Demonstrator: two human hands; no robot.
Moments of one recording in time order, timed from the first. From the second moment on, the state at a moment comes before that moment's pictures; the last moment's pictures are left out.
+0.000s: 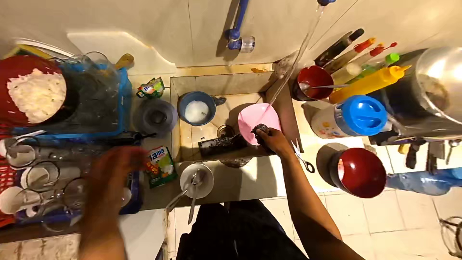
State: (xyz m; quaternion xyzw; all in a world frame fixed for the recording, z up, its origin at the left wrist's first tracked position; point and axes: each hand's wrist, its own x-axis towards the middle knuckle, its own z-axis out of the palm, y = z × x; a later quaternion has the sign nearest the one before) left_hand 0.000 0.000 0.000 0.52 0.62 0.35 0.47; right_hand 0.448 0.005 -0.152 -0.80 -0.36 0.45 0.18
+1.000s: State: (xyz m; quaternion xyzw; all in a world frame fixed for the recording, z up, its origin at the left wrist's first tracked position) left_hand 0.219 0.120 -0.248 0.33 0.76 -0.12 0.55; right_hand 0.541 -0.022 -0.140 -0.73 -0.39 0.52 0.20
